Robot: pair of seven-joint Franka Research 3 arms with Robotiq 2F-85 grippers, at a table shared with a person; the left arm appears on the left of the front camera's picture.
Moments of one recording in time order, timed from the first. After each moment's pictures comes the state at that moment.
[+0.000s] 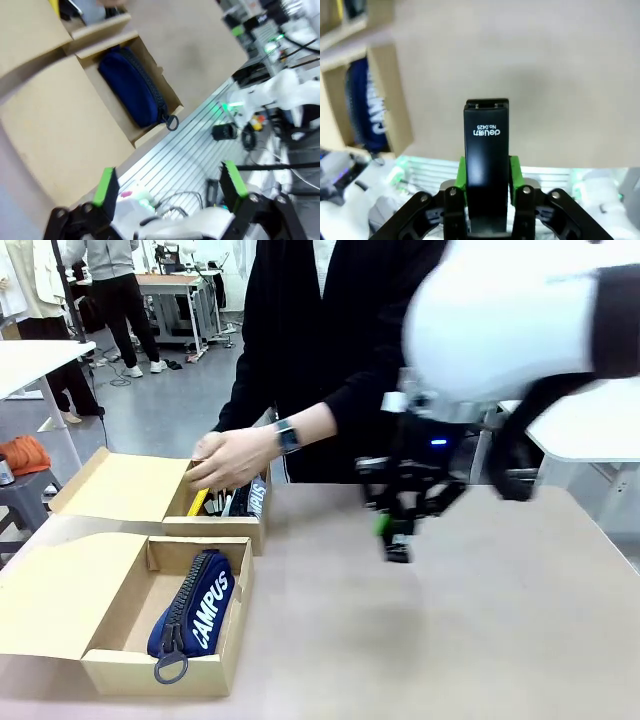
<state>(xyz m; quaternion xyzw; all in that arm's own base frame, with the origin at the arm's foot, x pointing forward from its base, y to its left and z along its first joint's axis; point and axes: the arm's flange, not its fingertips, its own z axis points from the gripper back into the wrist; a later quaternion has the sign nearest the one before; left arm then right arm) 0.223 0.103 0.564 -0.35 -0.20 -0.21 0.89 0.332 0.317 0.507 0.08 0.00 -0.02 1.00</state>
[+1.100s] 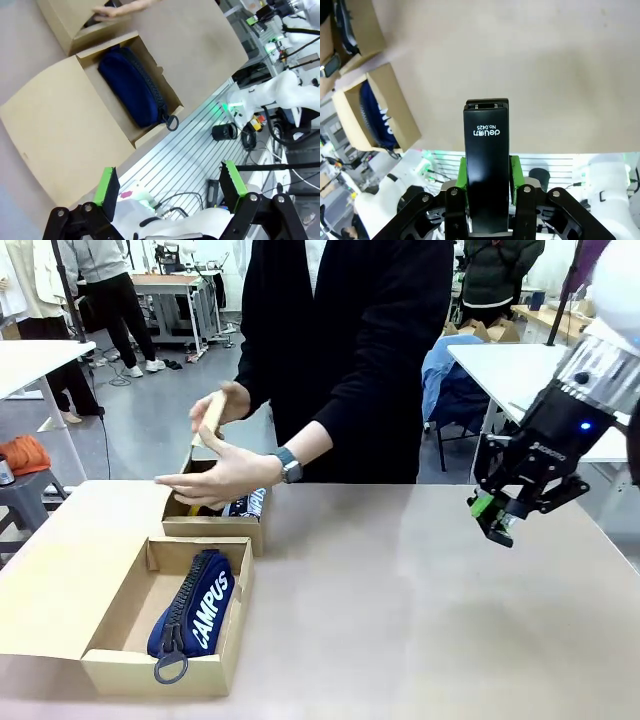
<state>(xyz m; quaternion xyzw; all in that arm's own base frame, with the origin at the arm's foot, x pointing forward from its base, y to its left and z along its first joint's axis) 0.223 0.103 0.565 -0.35 -0.20 -0.21 0.89 0.353 0.137 0.513 0.19 0.04 -0.12 0.97</state>
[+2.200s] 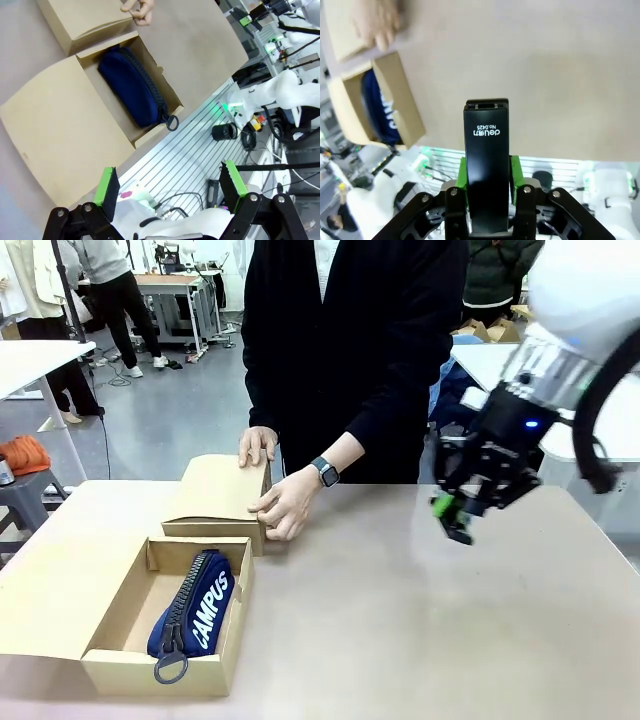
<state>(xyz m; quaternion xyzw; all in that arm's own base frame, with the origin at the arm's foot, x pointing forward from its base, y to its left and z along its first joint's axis) 0.223 0.103 0.564 -0.35 -0.20 -0.21 0.89 0.366 0.207 0.511 0.18 0.05 -0.07 0.98</state>
